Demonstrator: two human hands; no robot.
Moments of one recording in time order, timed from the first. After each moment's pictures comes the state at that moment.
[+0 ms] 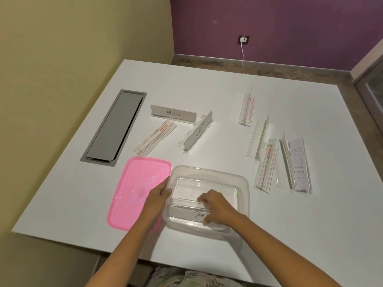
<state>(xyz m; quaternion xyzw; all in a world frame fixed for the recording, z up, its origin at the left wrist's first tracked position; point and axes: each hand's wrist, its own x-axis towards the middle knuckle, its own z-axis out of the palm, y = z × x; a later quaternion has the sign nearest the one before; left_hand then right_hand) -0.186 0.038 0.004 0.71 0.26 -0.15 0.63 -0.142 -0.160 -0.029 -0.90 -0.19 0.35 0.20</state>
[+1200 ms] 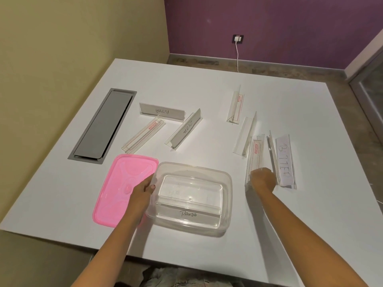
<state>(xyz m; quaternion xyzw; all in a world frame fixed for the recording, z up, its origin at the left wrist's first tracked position) -0.183 0.028 -0.016 0.72 0.31 -0.11 0.61 -0.066 -0.290 -0.030 -0.87 0.37 0.08 0.32</state>
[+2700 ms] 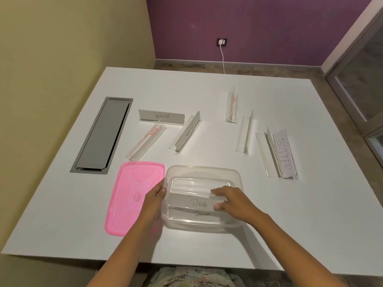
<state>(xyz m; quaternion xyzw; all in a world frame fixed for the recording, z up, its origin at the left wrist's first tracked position) -0.187 0.041 -0.010 0.62 0.27 -0.14 0.73 -0.162 -0.208 0.006 -0.90 -0.07 0.29 0.31</state>
